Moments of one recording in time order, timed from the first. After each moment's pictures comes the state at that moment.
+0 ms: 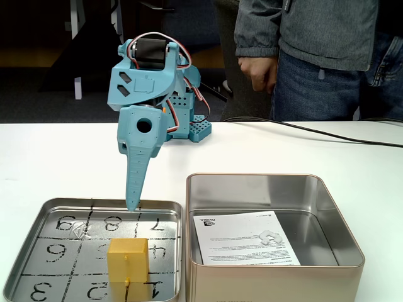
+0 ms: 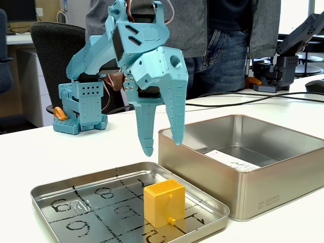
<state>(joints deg) 6.5 39.6 -8.3 86.7 182.5</state>
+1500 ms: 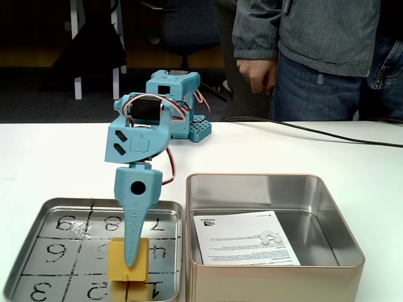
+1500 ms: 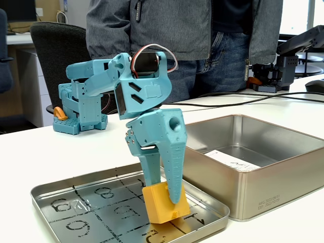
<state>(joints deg) 7.2 24.1 -12.6 80.9 179.2</state>
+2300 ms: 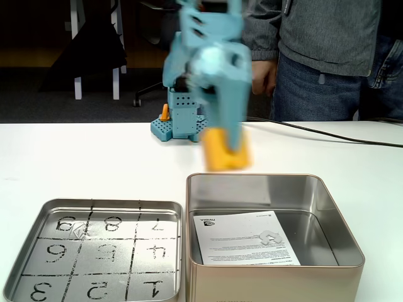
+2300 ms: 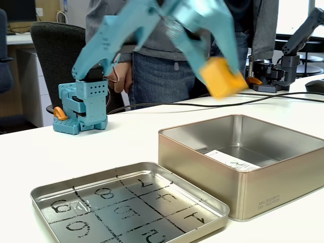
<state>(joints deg) -11.4 53.7 -5.0 94.4 180.7</state>
